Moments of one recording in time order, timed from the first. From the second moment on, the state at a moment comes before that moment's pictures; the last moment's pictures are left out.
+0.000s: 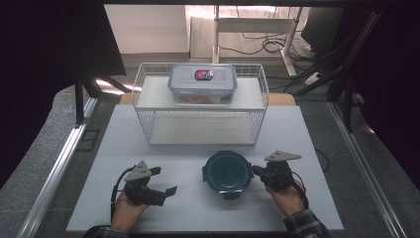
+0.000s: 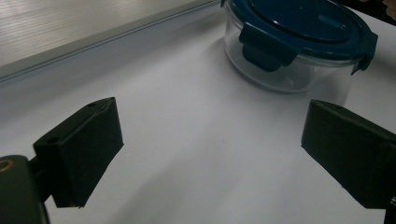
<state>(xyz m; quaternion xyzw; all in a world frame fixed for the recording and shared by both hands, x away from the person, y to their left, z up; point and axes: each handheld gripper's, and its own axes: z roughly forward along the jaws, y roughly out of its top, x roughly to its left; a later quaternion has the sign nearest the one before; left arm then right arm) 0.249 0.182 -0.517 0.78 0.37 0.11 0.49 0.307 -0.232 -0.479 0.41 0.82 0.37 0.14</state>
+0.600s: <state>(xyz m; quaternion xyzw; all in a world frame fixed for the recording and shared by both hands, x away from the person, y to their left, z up) 0.249 0.184 -0.516 0.78 0.37 0.10 0.49 0.300 -0.185 -0.483 0.36 0.84 0.39 0.11</state>
